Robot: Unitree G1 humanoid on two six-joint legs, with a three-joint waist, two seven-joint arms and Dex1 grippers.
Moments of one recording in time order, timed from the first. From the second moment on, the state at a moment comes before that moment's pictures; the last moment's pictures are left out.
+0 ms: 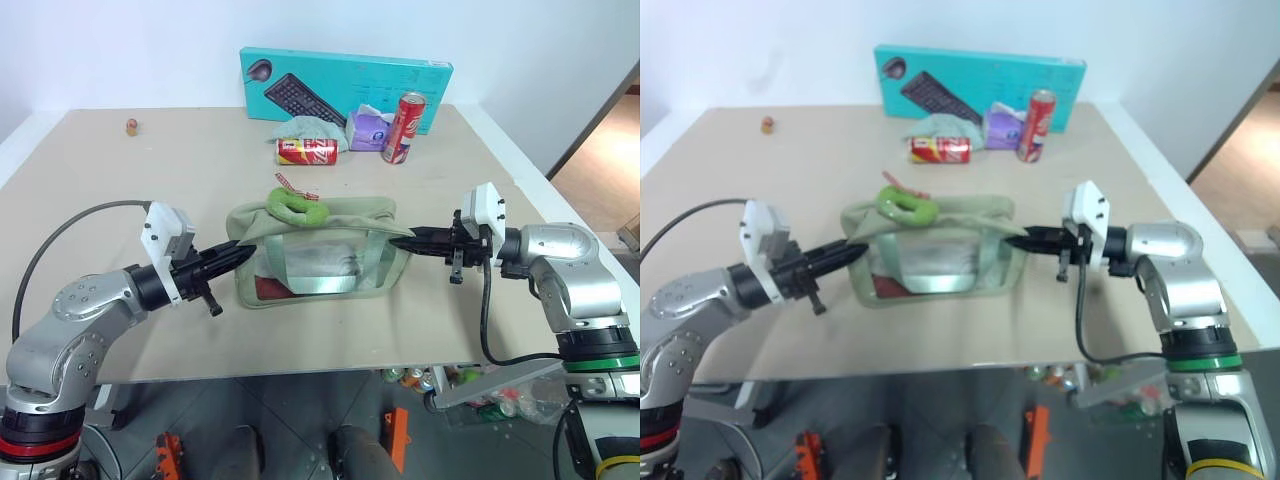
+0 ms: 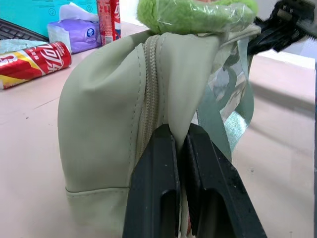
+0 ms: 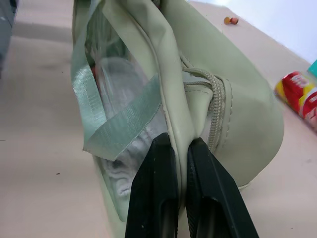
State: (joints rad) left arm -0.25 0.63 0.19 -0.45 -0.67 0.65 -0.75; right arm -0.59 -0.76 0.00 0.13 0.39 0.19 1.26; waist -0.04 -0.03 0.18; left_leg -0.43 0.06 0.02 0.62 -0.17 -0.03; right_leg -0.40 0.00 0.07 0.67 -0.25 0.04
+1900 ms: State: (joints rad) left arm -0.39 0.63 0.08 -0.29 -0.56 0.52 -0.83; right arm -0.89 -0.61 0.10 -0.11 0.29 0.23 1.07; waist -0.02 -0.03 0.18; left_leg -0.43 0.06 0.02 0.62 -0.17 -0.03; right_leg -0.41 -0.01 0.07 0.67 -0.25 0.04
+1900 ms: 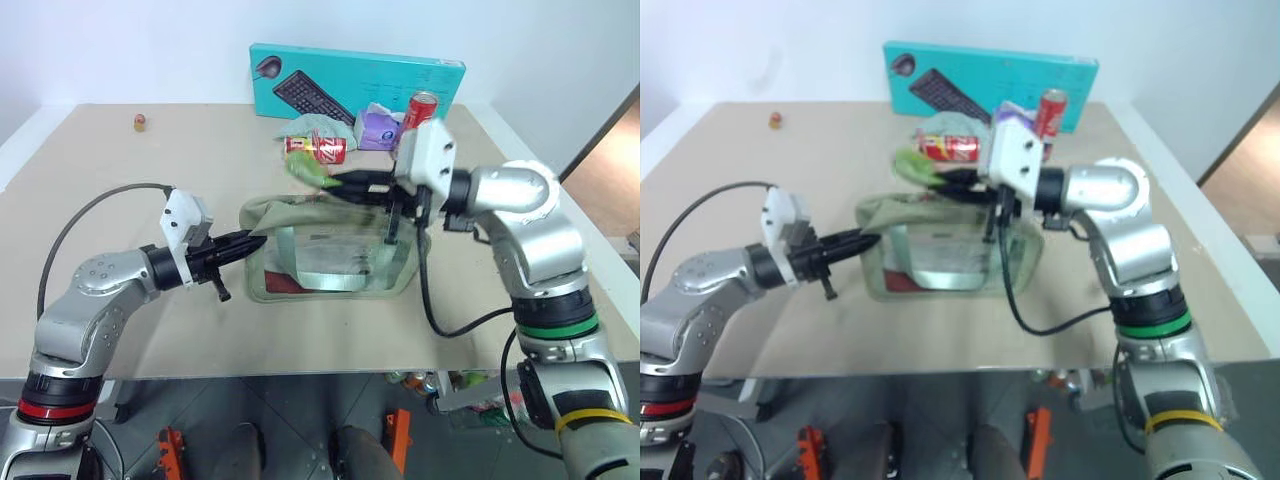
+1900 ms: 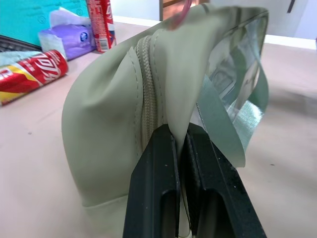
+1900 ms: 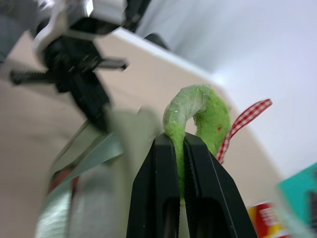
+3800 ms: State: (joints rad) left arm -0.45 0.50 0.07 -0.20 -0.48 0.49 -0.65; right arm -0.49 -0.88 -0.17 0.00 0.22 0.20 0.82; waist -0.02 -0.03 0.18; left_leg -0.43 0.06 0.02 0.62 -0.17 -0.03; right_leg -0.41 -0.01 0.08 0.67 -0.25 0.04
